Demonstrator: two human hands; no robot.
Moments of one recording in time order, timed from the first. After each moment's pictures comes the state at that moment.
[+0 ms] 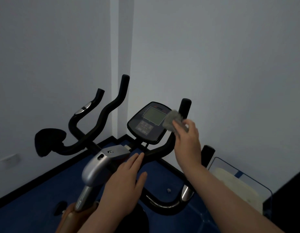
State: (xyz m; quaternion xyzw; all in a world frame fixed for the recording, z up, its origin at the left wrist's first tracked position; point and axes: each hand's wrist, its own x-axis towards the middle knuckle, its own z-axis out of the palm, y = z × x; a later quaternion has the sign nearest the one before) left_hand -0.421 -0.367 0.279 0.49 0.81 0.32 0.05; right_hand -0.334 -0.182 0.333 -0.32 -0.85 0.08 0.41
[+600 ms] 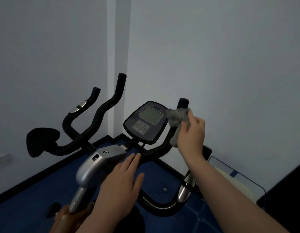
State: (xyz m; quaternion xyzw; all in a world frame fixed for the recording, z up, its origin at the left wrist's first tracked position) left_hand -0.421 -0.365 0.274 0.49 0.81 0.30 0.03; right_hand -0.341 -0.172 0.355 -0.39 -0.74 0.24 0.49
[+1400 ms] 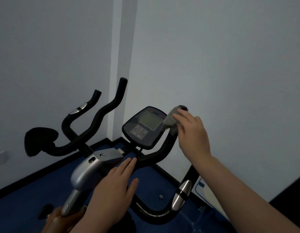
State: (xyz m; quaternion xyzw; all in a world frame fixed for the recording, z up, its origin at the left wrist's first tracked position) left_hand -0.419 -0.365 0.279 0.49 0.82 0.30 0.02; right_hand -0.321 -0.155 0.386 -0.24 -0.88 0.01 0.40
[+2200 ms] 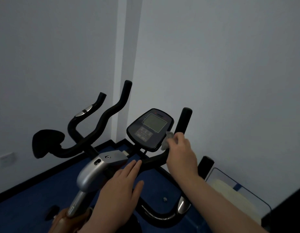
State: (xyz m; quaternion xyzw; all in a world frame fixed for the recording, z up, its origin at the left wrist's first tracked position) left_hand -0.419 -0.365 0.283 0.49 0.82 0.30 0.03; right_hand -0.334 -0.186 0.336 -0.33 -0.91 -0.01 0.25
